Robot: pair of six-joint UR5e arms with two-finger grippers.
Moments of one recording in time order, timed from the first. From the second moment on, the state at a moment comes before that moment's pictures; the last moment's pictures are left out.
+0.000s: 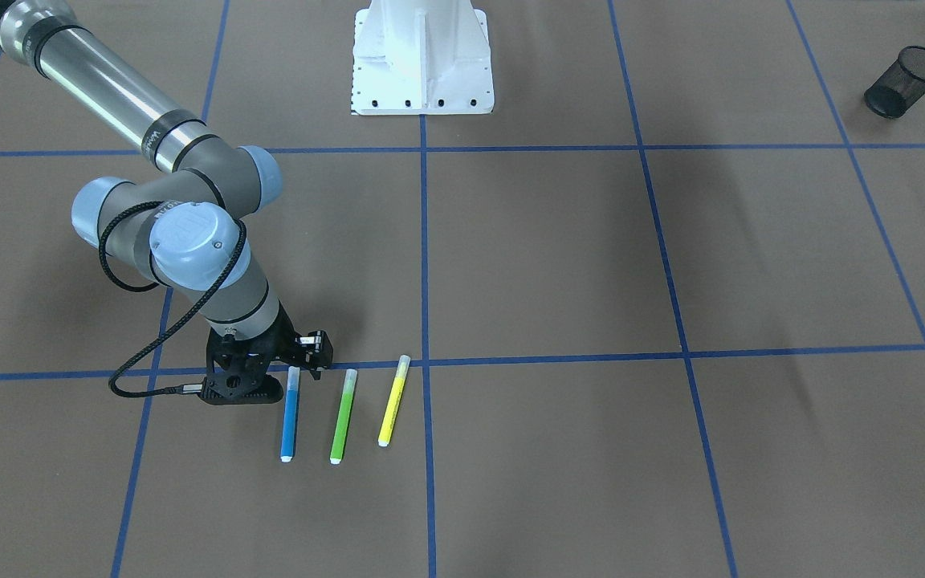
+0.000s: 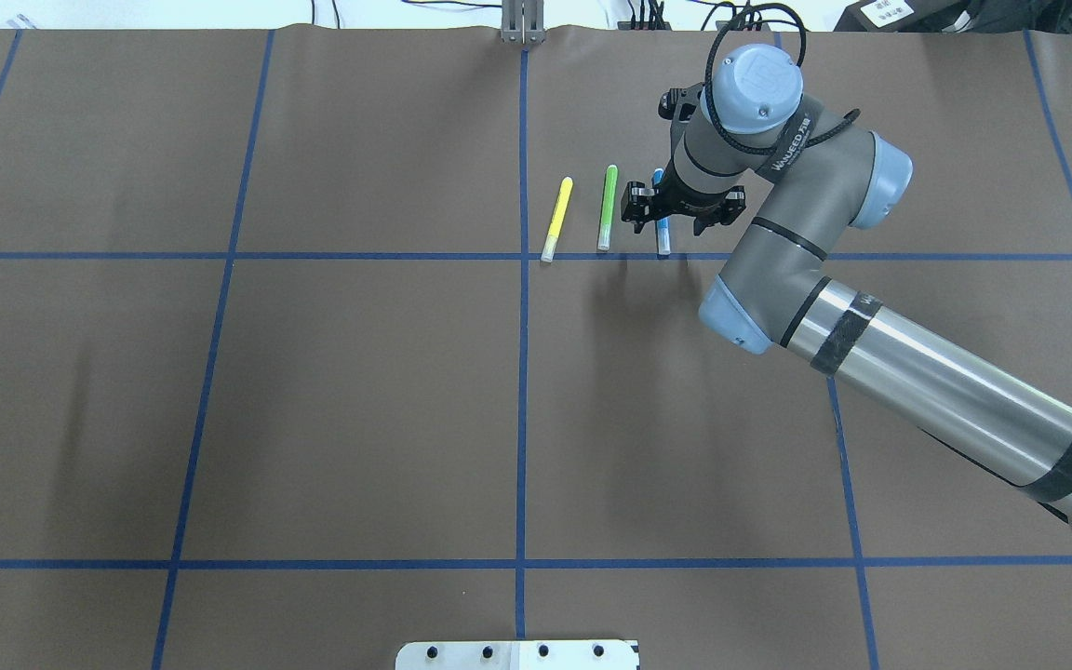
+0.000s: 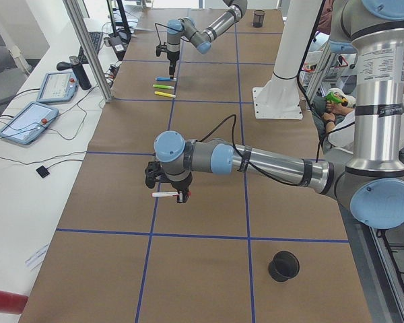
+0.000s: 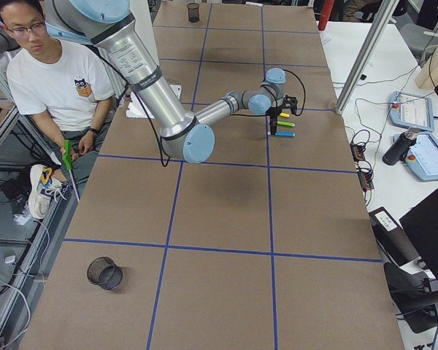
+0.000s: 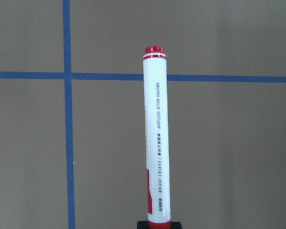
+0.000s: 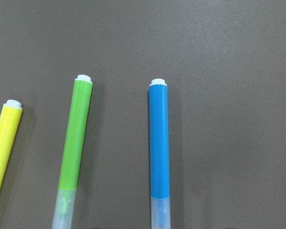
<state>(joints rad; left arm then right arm) -1.49 -1.51 -1.86 -1.35 -2.46 -0.06 0.77 -0.85 1.26 -1.25 1.99 1.05</state>
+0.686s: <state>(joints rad) -1.57 -1.42 -1.95 -1.13 -2.40 0.17 0.76 -0.84 1.23 -1.24 1.98 1.05</state>
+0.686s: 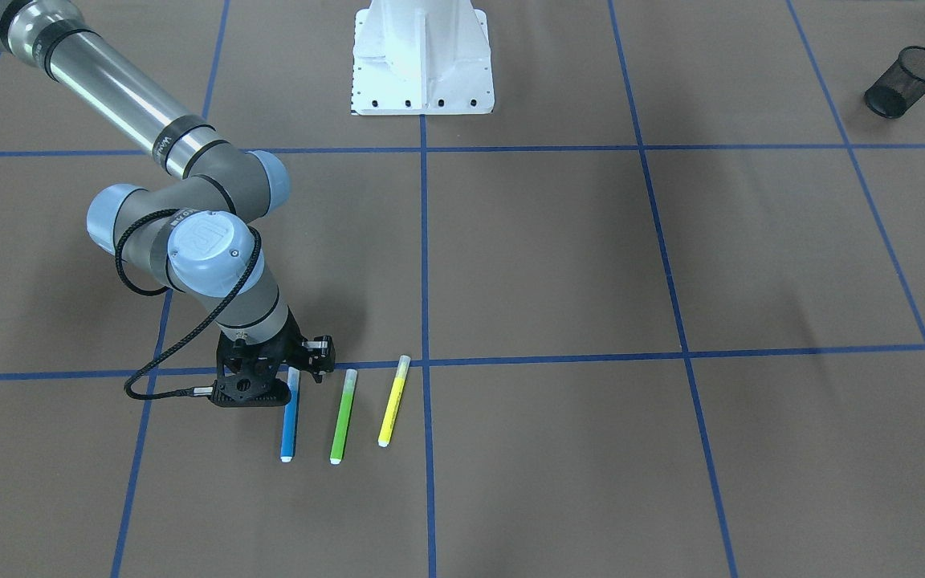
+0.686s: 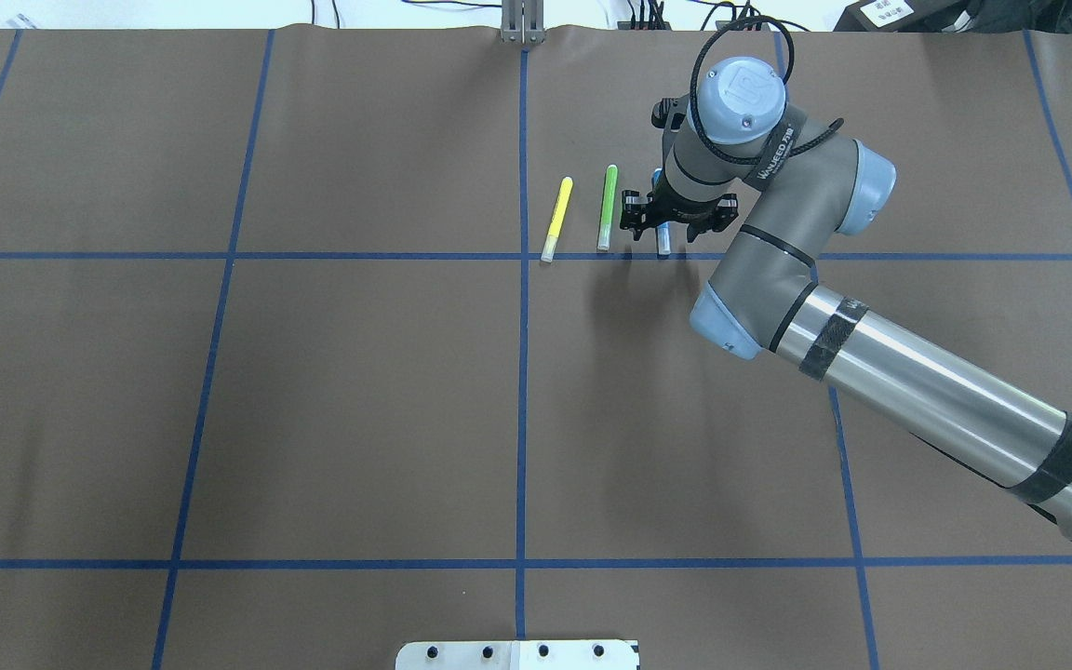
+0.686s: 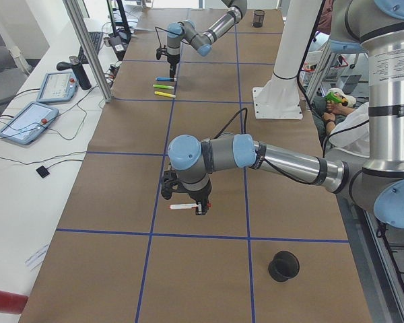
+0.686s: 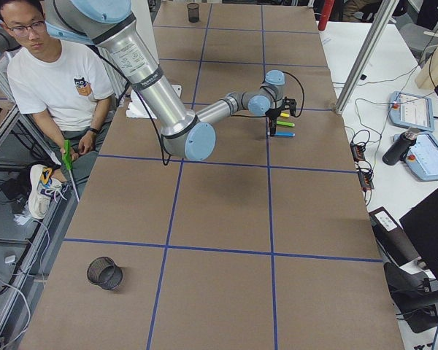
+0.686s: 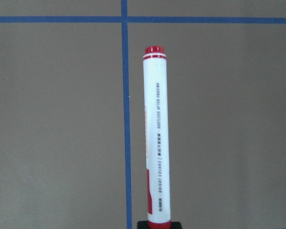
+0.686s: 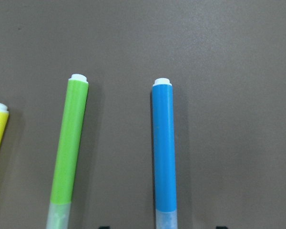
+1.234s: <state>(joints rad) -1.57 -1.39 -1.98 -1.12 -2.40 0.17 0.75 -0.84 1.21 -1.24 1.98 1.05</state>
